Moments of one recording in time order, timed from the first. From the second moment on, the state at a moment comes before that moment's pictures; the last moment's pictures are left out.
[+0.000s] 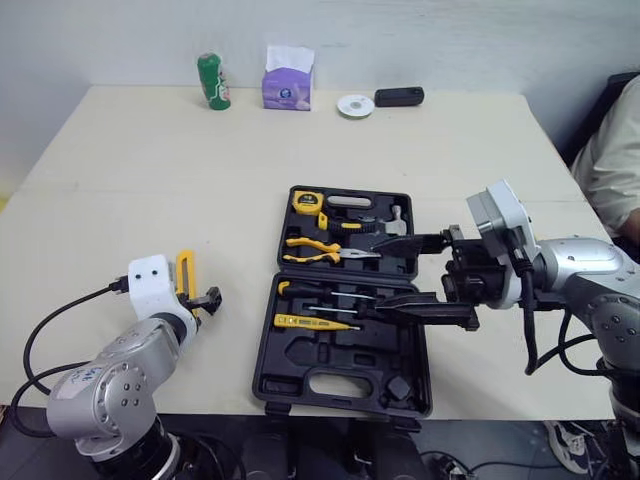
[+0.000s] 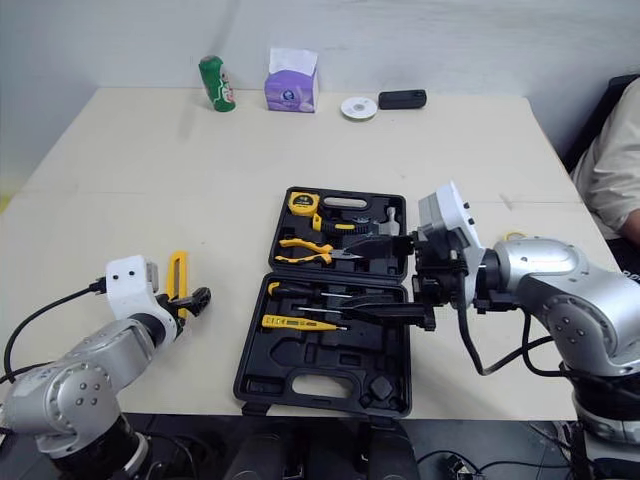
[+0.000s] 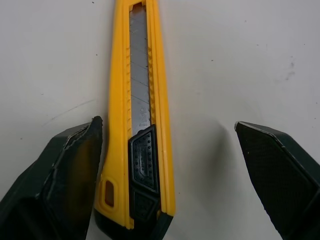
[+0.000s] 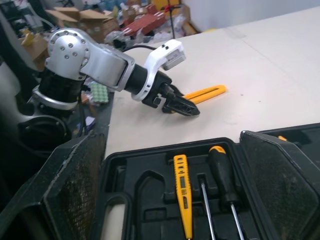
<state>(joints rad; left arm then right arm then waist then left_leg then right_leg) -0.28 0.09 0.51 -0.78 -0.41 1.62 0.30 -0.49 -0.82 -0.06 -0.48 0.93 0.82 1.01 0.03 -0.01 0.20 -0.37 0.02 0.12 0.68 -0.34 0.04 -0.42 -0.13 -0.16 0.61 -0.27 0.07</state>
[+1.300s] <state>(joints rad) -0.25 0.61 0.48 -0.67 -0.42 1.49 -0.22 -0.42 -0.83 -0.05 -0.50 0.84 0.78 1.01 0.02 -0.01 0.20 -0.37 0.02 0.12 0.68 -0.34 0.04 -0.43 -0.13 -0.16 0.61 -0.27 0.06</state>
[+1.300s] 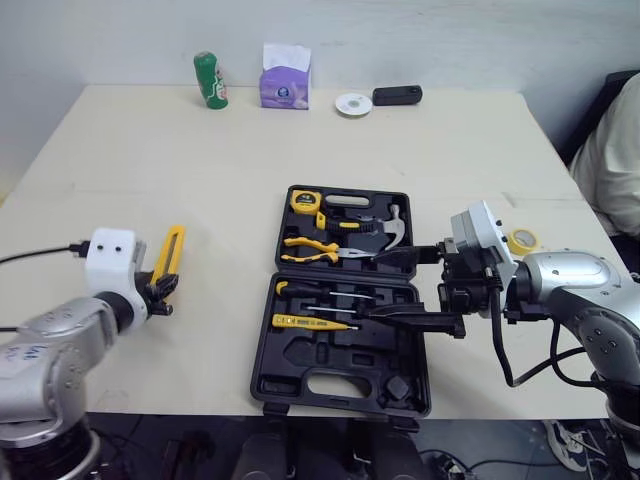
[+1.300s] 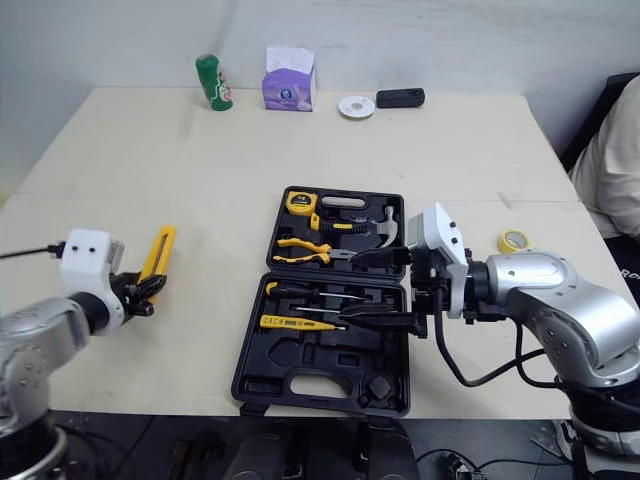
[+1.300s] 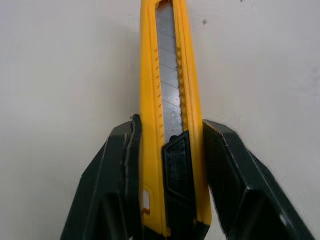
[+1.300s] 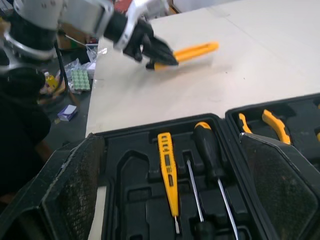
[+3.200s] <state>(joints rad) -0.86 0.75 -0.72 -0.40 -0.28 0.97 -1.11 0.00 -1.01 -0.30 -0.70 0.89 0.83 0.94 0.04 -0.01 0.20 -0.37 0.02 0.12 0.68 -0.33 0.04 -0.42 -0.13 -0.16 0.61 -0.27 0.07</state>
